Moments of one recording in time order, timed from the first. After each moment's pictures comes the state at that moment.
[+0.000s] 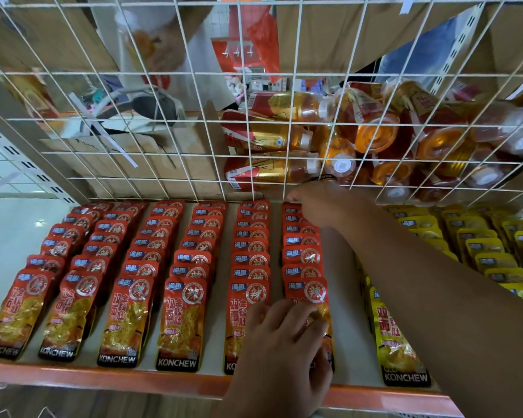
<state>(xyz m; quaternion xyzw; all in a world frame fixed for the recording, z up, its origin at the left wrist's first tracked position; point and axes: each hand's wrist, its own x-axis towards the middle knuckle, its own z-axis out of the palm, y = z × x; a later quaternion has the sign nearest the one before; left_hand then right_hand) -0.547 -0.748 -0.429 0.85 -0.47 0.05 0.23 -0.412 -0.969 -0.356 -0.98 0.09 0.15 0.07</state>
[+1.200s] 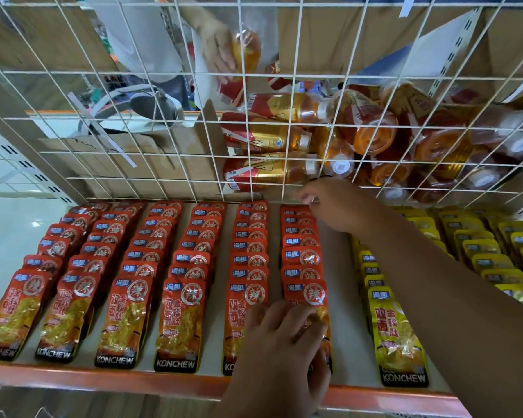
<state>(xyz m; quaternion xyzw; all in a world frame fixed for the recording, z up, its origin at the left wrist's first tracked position) -0.547 -0.748 -0.429 0.85 -0.47 0.06 0.23 -0.435 -0.996 -0.366 -0.97 0.09 0.03 0.21</state>
